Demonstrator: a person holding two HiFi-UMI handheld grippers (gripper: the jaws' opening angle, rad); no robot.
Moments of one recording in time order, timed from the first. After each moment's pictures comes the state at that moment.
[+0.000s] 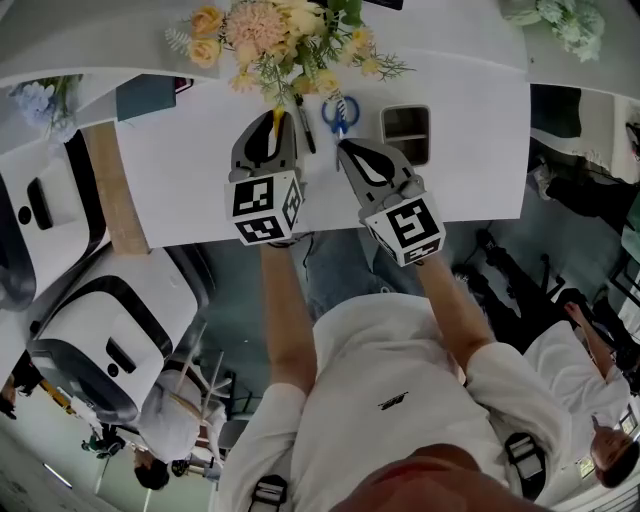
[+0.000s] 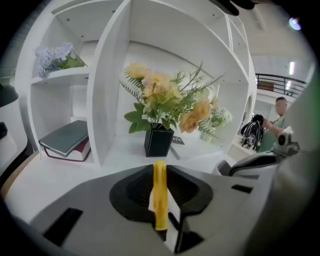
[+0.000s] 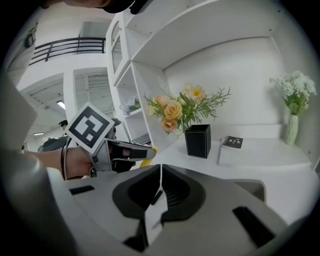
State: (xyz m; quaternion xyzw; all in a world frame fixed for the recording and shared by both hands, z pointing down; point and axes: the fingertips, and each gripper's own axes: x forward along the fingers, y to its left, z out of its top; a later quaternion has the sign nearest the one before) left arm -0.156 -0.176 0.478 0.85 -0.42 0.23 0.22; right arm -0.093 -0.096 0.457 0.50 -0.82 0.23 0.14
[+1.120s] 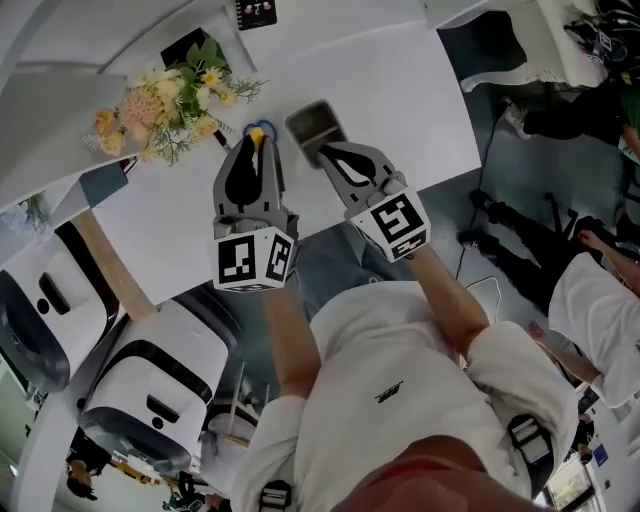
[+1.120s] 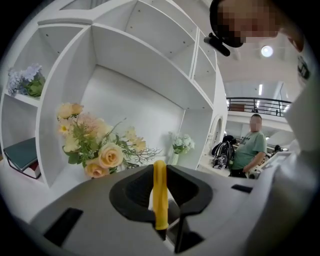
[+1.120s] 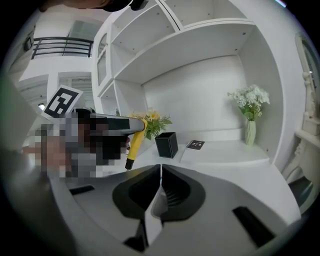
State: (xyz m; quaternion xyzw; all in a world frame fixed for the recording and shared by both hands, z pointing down) left arm -0.036 -0.114 0.373 0.93 -0.31 0.10 0.19; right arm 0.010 -0.042 0.435 0.60 -0.76 0.23 0.12
